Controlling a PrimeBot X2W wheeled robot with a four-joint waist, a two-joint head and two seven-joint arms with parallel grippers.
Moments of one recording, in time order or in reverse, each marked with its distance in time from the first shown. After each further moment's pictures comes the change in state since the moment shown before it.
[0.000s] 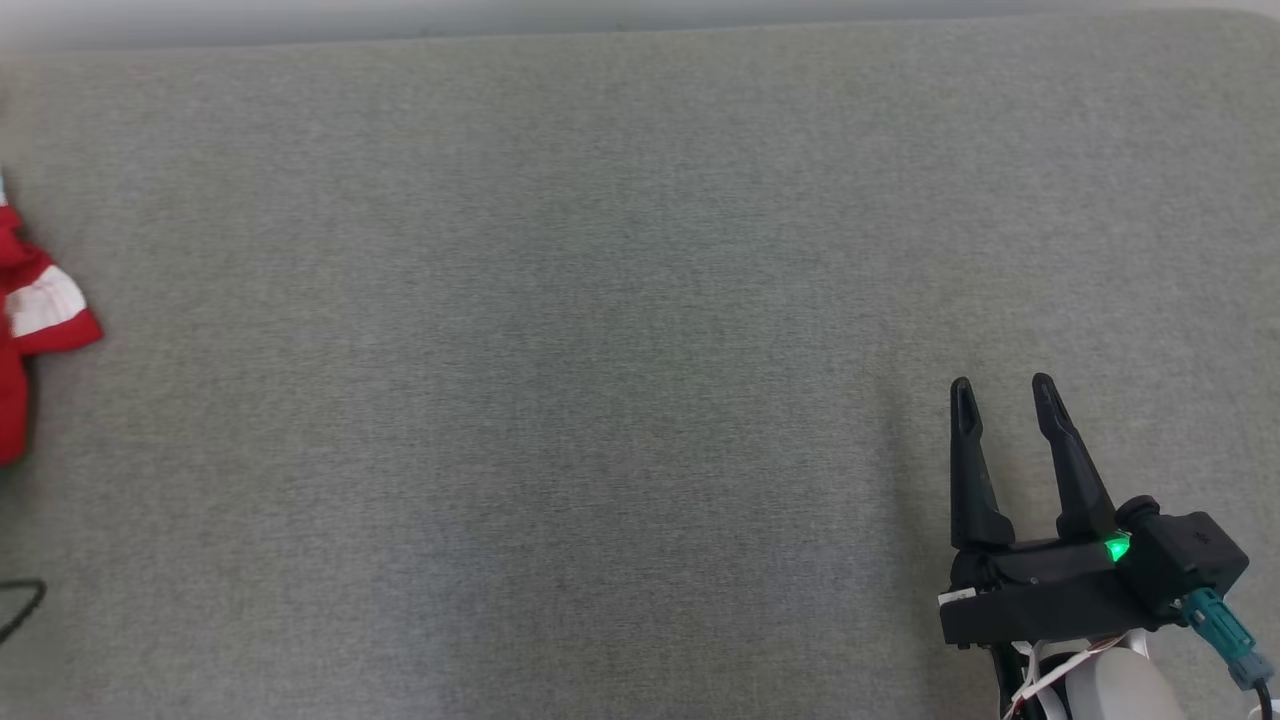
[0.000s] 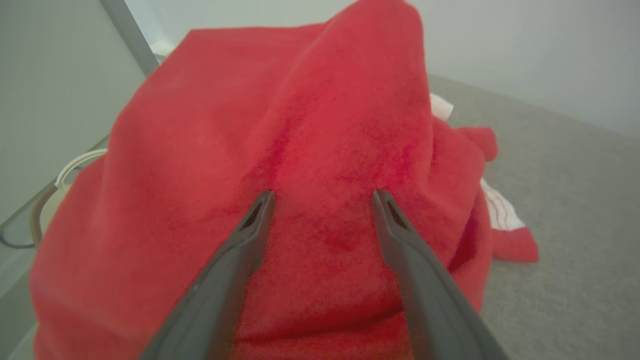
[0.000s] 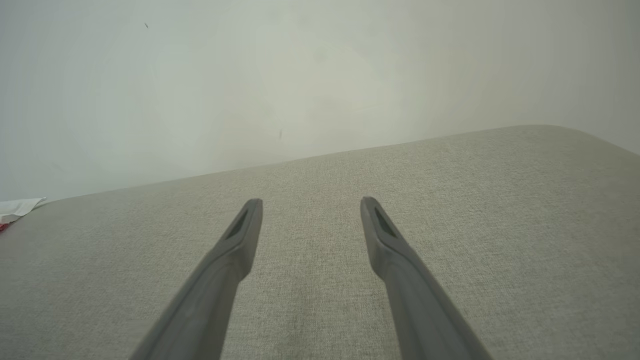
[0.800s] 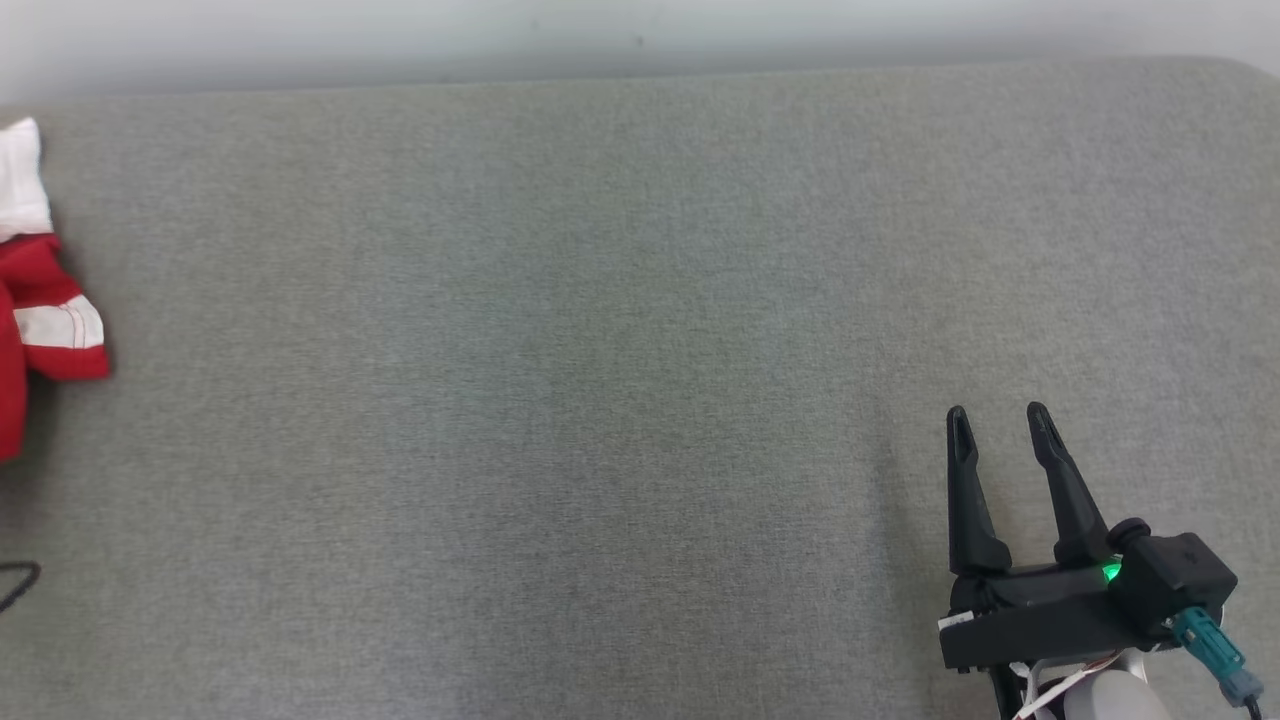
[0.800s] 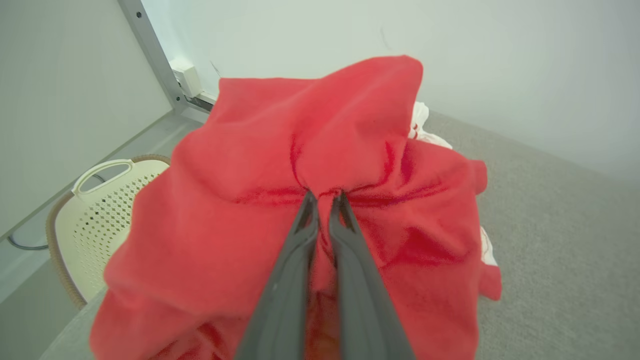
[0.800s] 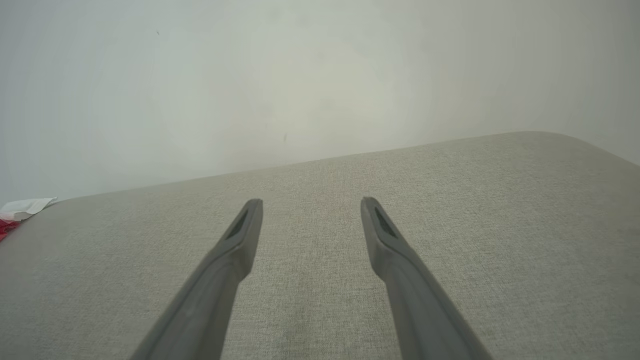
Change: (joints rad) left arm -0.063 0.020 -0.033 0.124 -0.025 0.020 -0.024; right arm 0.032 0.001 -0.003 0.020 -0.009 0.000 0.000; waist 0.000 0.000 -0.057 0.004
